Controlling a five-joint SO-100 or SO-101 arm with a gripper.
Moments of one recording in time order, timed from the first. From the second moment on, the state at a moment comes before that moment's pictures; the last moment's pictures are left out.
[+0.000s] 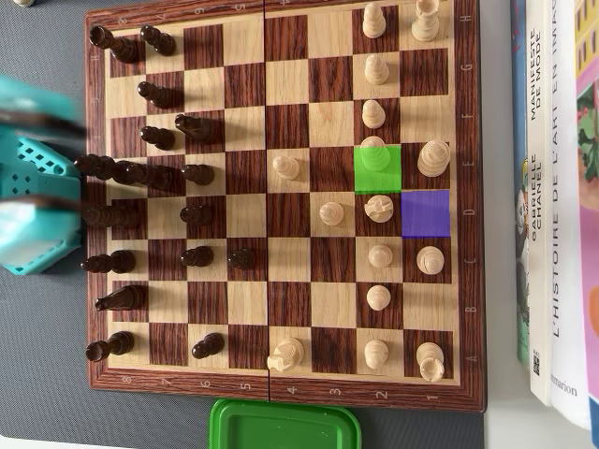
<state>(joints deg) -0.6 183.6 169.5 -15.7 86.9</state>
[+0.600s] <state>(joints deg) -0.6 192.0 177.6 -60.0 86.9</state>
